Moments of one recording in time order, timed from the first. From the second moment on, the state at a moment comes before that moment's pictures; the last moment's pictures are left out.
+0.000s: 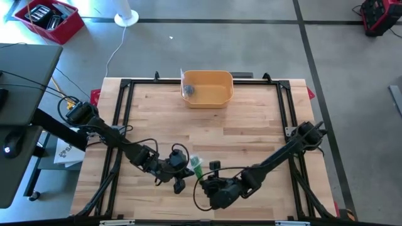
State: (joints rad) left arm -0.55 1.57 0.99 -0.08 -0.40 -0.81; right arm 0.61 1.97 1.47 -0.31 0.57 0.17
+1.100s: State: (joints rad) left arm -0.57 1.59 0.99 -0.14 -0.30 -0.80; right arm 0.60 1.90 1.47 -0.19 0.58 0.12
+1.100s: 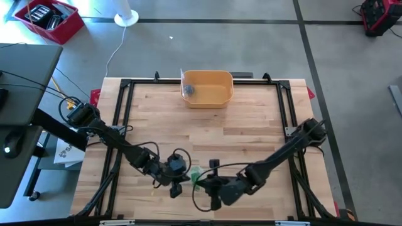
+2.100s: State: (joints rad) left arm -0.58 1.59 0.98 -0.03 -0.21 -0.72; right arm 0.61 1.97 1.47 -0.12 0.59 0.08
